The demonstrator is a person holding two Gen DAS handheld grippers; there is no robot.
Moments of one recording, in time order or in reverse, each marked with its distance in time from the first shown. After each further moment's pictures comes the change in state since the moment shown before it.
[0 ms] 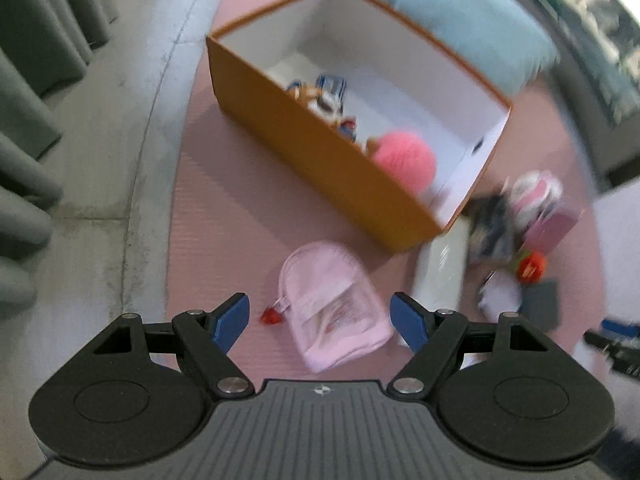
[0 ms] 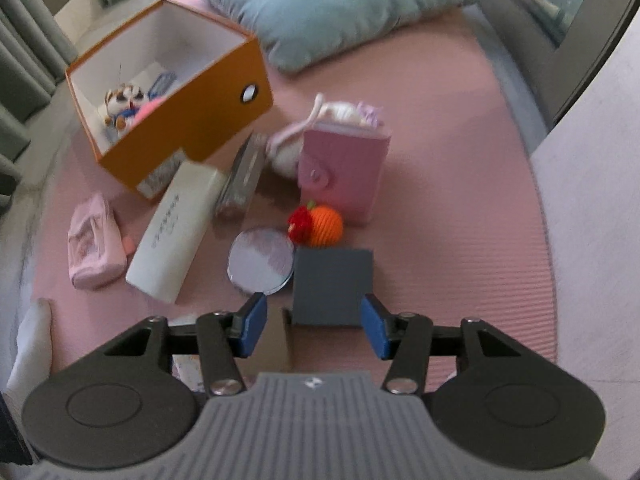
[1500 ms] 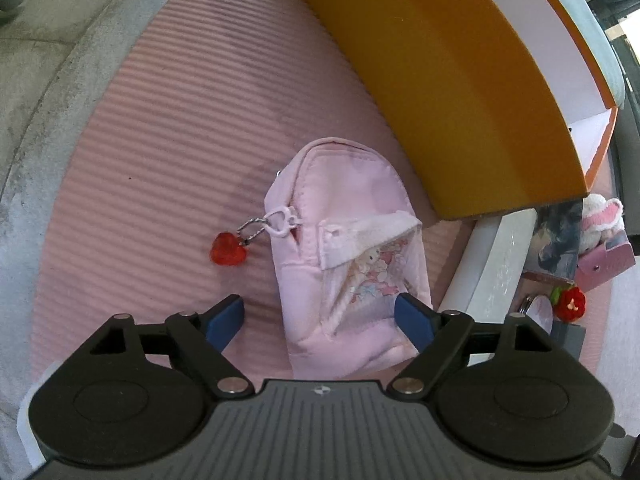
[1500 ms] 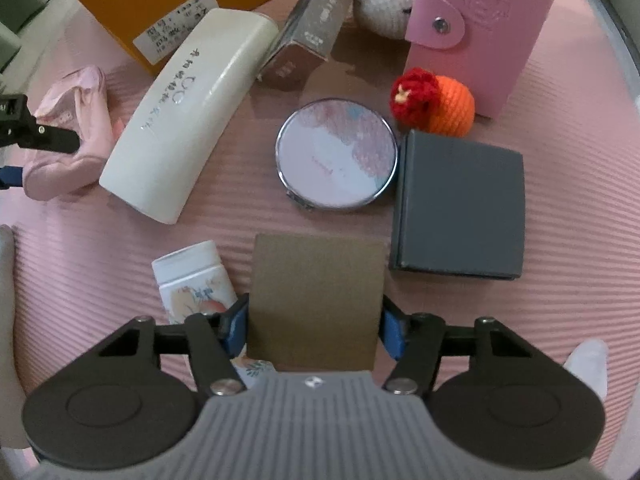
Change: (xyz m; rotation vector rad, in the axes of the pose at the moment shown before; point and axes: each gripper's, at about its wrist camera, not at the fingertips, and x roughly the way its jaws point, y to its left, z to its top) left arm 0.128 0.019 -0.044 -0.390 0.062 -0.147; right arm 0.122 0.066 -0.036 0.033 0.230 0.031
